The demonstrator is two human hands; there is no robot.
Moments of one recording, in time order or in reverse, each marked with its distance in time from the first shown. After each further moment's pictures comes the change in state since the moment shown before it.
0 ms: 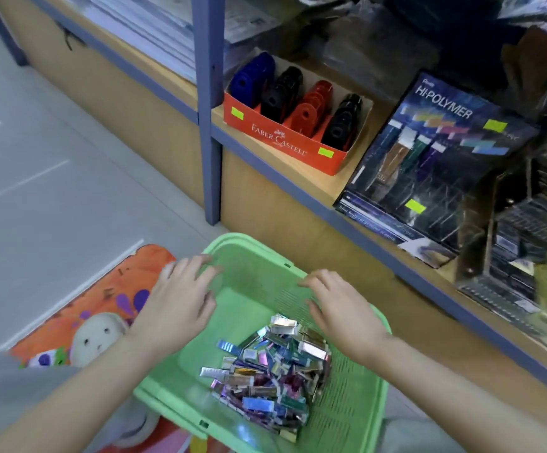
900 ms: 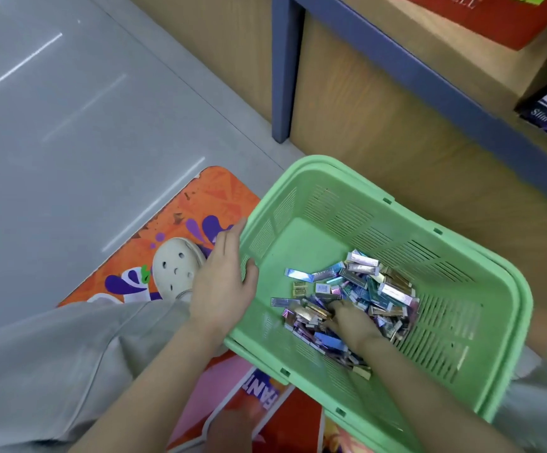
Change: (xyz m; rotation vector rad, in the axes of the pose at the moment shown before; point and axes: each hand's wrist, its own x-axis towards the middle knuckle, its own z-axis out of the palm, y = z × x) left_hand -0.065 -0.035 0.050 -0.281 -0.043 -0.568; right_hand -0.018 -0.047 0.246 0.328 -0.842 0.438
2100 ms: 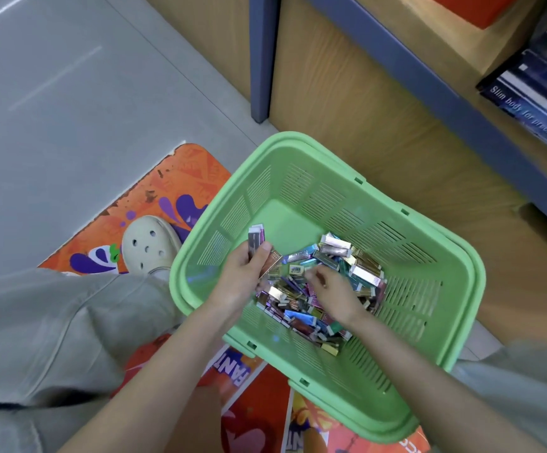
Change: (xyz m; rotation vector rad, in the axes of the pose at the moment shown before) left_hand -0.017 0.048 0.035 -0.936 -0.311 -0.568; right_hand -0.045 -0.012 -0.046 0.472 0.211 -0.126
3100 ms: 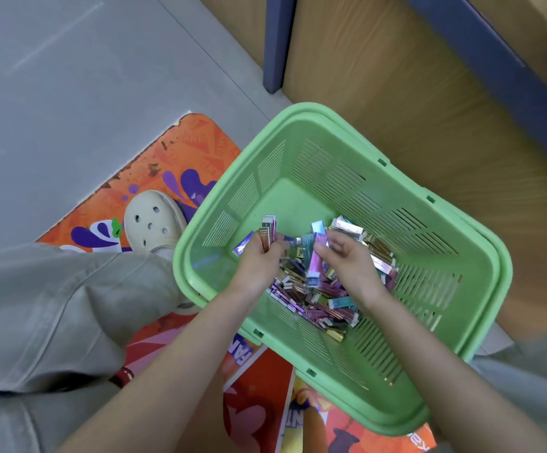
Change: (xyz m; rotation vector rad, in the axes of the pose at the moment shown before) left_hand 0.022 -0.022 0.009 0.074 0.022 -0.143; right_hand 0.009 -0.012 -0.005 0.607 0.053 0.064
